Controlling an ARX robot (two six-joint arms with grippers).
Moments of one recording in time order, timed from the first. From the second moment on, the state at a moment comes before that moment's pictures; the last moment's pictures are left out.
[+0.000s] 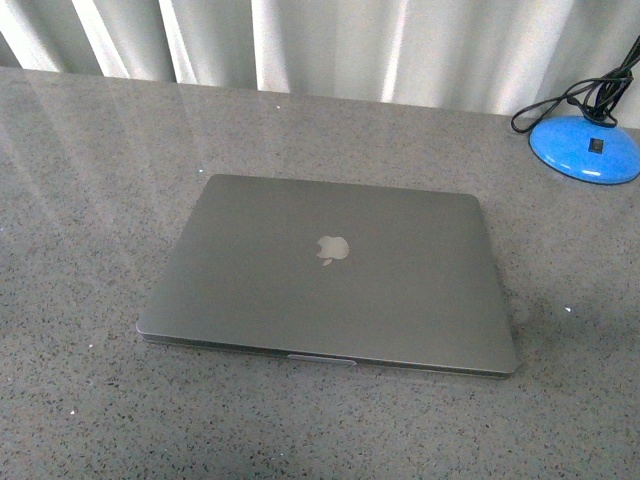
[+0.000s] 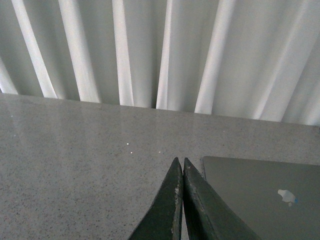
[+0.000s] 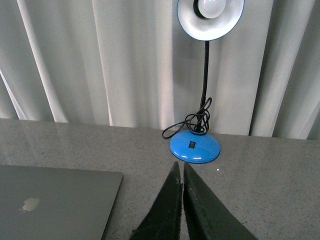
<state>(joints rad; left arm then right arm) 0.00 0.00 0.02 0.00 0.00 -0.01 0.00 0.00 0.02 0.00 0.00 0.00</state>
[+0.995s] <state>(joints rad) 0.00 0.00 0.02 0.00 0.00 -0.01 0.00 0.00 0.02 0.00 0.00 0.00</state>
